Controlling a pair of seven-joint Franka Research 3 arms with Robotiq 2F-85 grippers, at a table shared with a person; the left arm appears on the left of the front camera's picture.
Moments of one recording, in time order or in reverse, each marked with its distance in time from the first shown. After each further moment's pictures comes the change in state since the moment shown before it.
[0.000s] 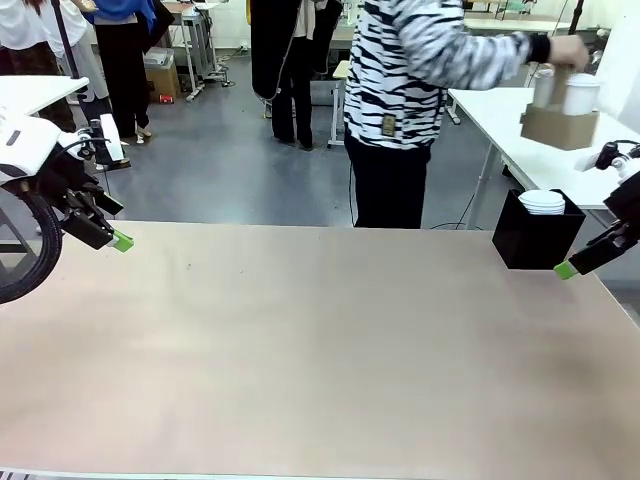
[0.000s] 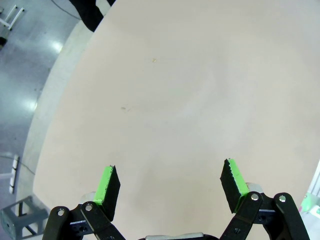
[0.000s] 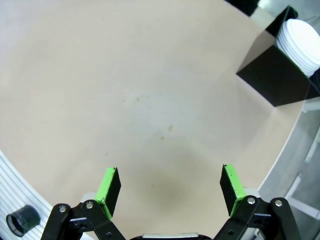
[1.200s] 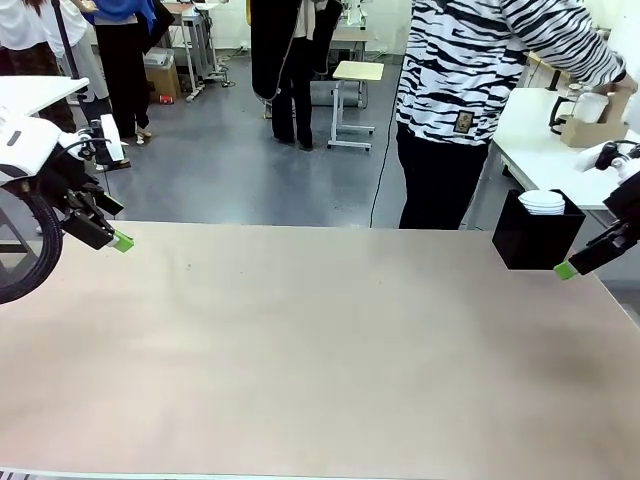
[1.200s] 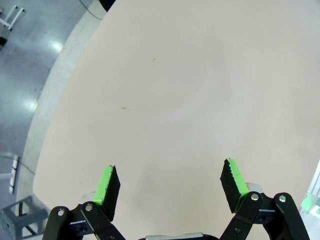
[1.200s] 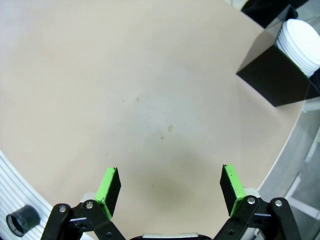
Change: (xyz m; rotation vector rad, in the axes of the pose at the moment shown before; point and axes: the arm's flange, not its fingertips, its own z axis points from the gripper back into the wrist) left arm 0.000 0.000 0.000 0.000 0.000 0.000; right arm 0.000 0.000 0.000 0.000 0.000 0.000
